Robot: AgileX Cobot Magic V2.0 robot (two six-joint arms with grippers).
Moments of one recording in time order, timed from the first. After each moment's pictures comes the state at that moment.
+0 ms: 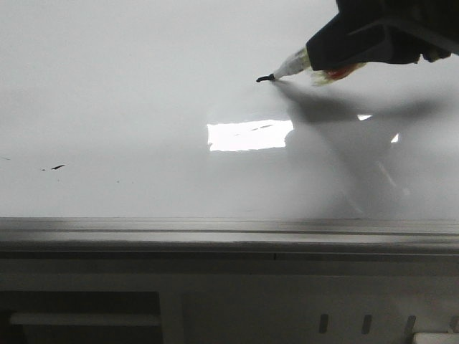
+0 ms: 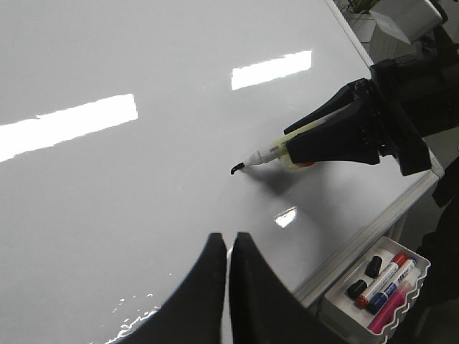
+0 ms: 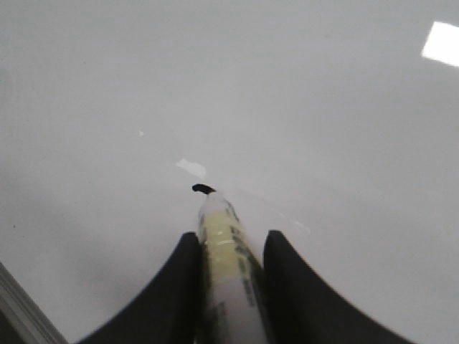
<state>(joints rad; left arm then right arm) -0.88 0.55 -0.33 -0.60 -0.06 0.56 0.57 1.10 -0.60 0.52 -0.01 -0.64</state>
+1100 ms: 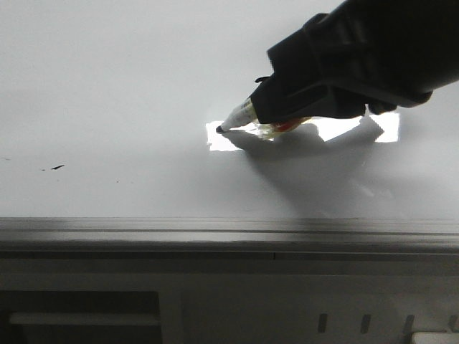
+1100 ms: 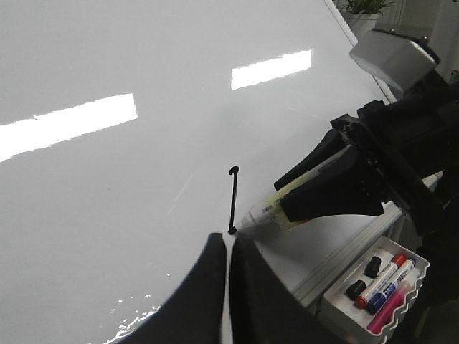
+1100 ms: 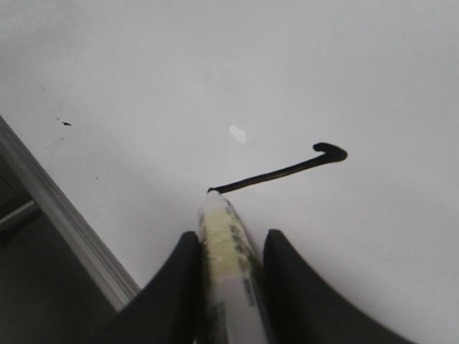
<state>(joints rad) -0.88 0.55 -0.33 -0.60 -0.06 0.56 0.70 1.19 -0.61 0.56 0.00 -0.64</state>
